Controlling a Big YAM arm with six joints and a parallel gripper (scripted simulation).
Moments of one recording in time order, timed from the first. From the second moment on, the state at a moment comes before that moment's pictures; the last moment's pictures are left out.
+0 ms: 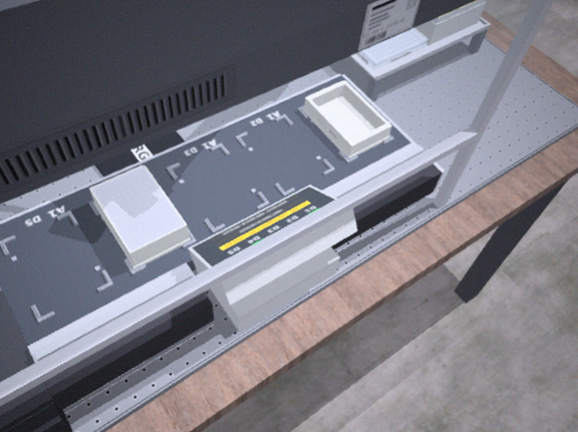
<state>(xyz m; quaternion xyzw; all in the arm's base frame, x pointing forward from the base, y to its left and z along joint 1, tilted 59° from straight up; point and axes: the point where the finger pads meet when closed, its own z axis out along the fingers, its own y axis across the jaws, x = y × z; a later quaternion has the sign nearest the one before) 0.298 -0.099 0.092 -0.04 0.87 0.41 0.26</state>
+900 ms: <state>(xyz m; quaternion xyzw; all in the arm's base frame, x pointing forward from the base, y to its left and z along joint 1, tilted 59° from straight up) 0.295 -0.100 0.092 -0.25 0.84 0.33 0.36</state>
